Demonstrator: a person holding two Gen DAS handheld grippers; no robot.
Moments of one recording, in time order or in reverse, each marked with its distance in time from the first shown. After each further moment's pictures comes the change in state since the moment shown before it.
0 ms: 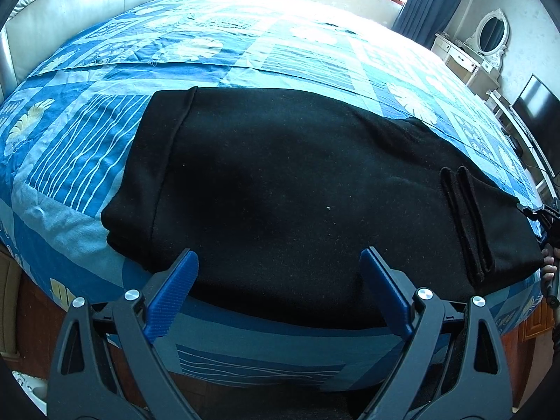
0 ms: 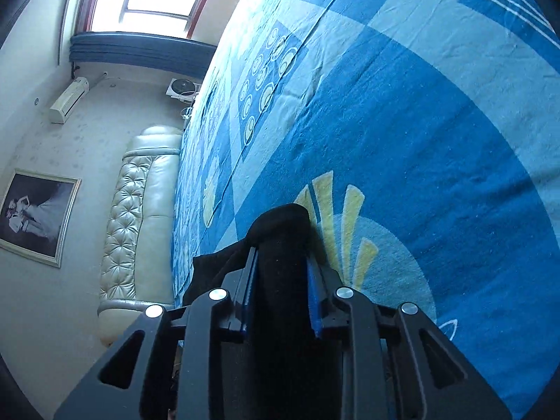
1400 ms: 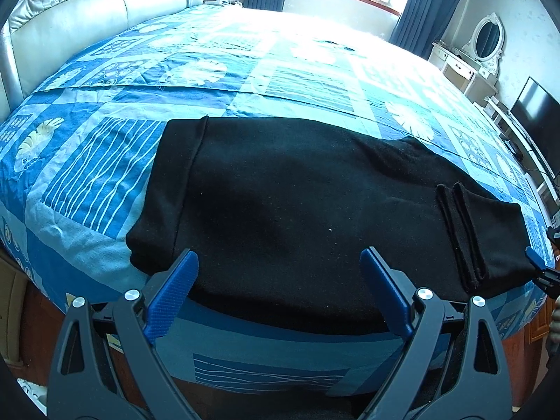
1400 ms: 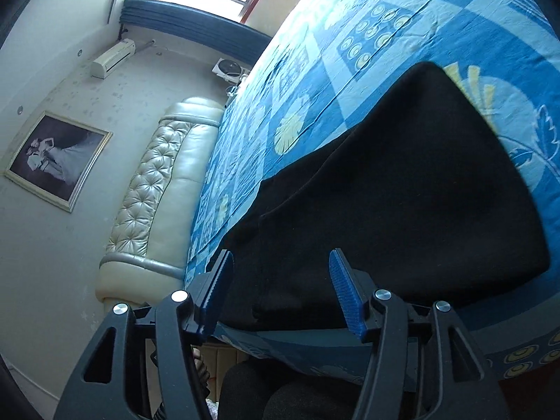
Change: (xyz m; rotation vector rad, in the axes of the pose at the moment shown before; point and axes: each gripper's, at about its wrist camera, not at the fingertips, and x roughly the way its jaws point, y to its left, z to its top) left arm -0.021 0.005 0.009 0.015 -0.072 0.013; right arm 0.032 0.091 -0.125 -0.222 0.053 0.059
